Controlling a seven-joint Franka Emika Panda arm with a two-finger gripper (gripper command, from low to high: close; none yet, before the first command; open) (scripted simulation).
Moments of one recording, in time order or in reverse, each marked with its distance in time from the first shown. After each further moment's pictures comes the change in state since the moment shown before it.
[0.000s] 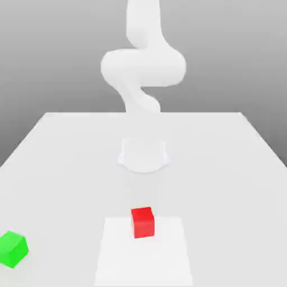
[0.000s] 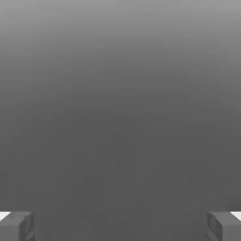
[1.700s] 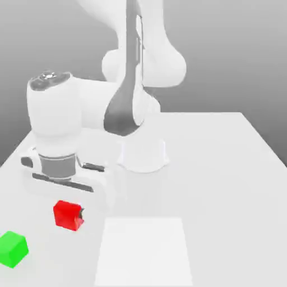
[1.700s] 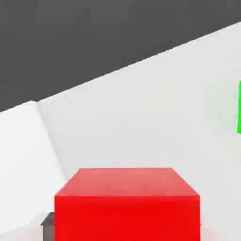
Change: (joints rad) arm -0.265 0.860 -0.197 -0.143 0.078 0.272 0.037
